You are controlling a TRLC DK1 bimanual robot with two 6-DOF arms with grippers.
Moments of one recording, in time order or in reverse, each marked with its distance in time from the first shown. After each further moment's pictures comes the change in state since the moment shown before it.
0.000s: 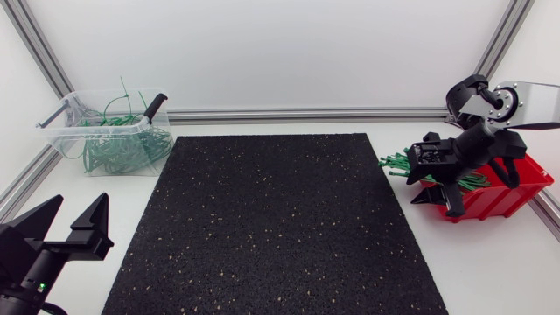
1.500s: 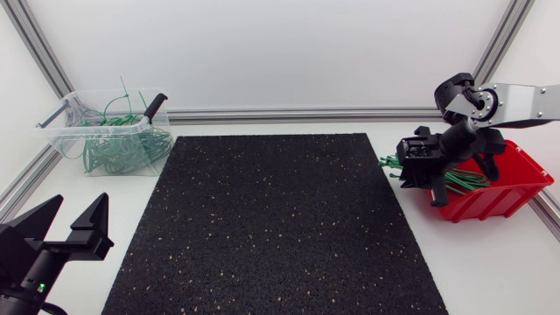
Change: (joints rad) left arm 0.000 0.000 0.000 0.000 0.000 0.000; right arm 0.019 0.085 0.042 0.109 0.025 0.023
